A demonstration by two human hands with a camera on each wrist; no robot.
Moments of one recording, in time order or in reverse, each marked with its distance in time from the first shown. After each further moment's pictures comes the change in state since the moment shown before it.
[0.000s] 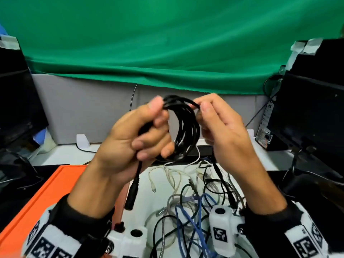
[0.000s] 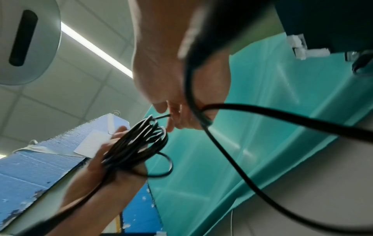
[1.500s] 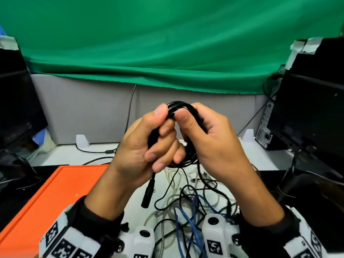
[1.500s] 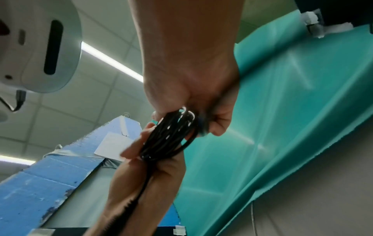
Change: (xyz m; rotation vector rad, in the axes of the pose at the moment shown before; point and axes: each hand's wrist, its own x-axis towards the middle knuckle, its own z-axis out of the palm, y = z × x) left_hand 0.006 -0.024 0.002 0.023 0.072 0.077; right_hand -0.003 -0.017 0.019 -0.040 0.007 0.084
